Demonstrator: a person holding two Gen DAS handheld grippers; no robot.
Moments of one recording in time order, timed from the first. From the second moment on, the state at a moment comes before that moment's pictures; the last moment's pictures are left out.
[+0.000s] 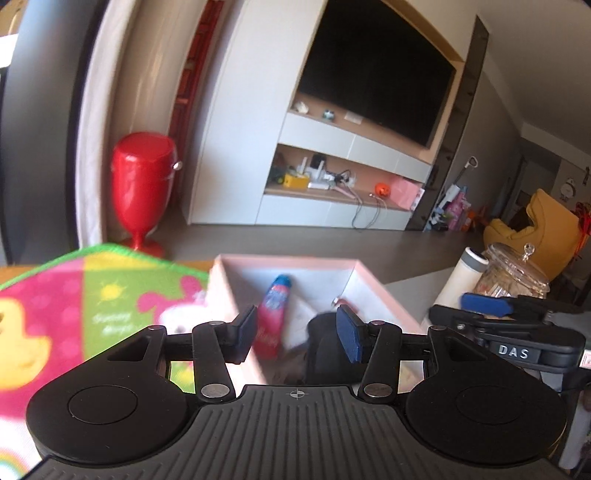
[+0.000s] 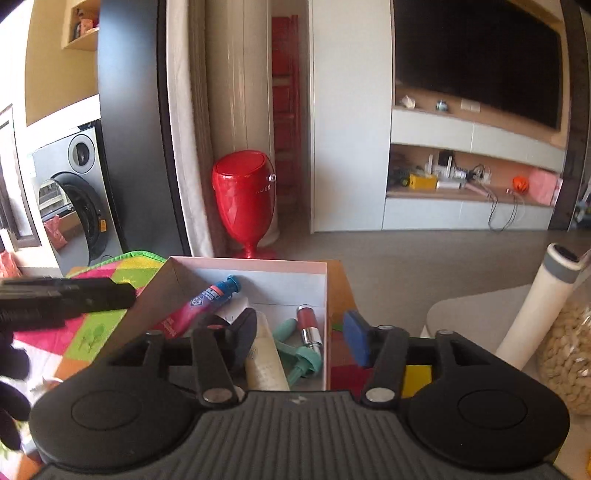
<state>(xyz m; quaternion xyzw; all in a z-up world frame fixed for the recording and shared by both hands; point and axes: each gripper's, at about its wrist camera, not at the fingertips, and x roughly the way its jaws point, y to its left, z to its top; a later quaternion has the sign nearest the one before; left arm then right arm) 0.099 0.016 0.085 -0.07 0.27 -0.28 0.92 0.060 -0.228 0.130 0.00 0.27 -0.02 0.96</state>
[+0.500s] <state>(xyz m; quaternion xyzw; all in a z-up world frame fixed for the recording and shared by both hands) 0.013 0.074 0.036 -0.01 0.37 -0.20 0.91 -0.026 -0.154 0.074 -0.02 0.34 0.08 0.94</state>
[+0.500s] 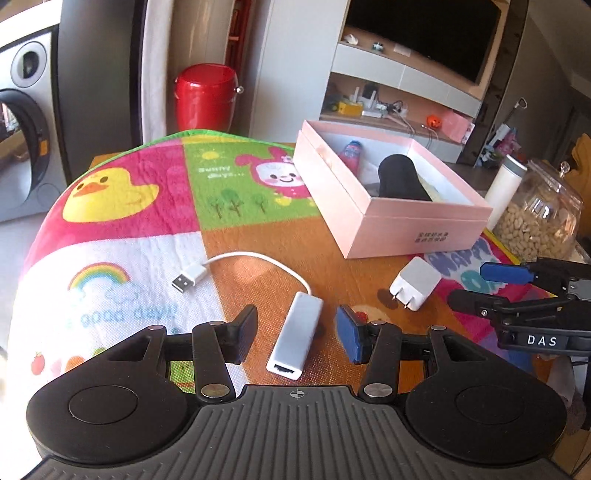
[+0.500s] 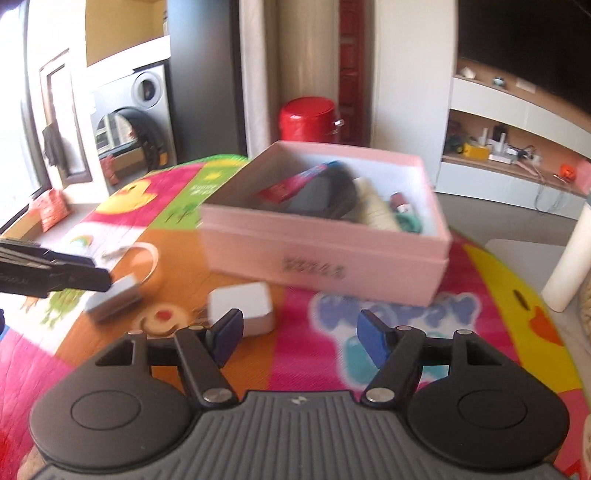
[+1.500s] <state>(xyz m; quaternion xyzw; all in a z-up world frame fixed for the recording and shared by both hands) -0.003 0.049 0.011 0.02 0.35 -0.17 0.92 -0.003 -0.114 0.058 -0.06 0.34 0.12 0.93</state>
